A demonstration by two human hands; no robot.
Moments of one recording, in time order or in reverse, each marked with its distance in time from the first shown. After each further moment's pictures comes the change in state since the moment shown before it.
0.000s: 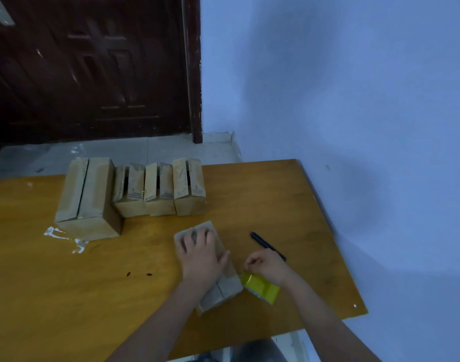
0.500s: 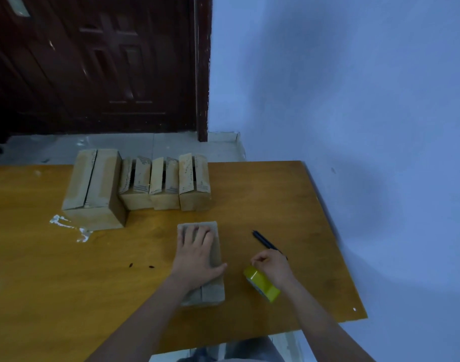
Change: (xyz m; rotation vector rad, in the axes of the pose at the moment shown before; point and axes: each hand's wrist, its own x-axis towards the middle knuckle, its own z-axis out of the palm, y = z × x) left_hand -0.006 -0.036 0.009 -0.010 0.084 0.275; right_hand 0.002 0.016 0.012 -0.026 0.187 0.066
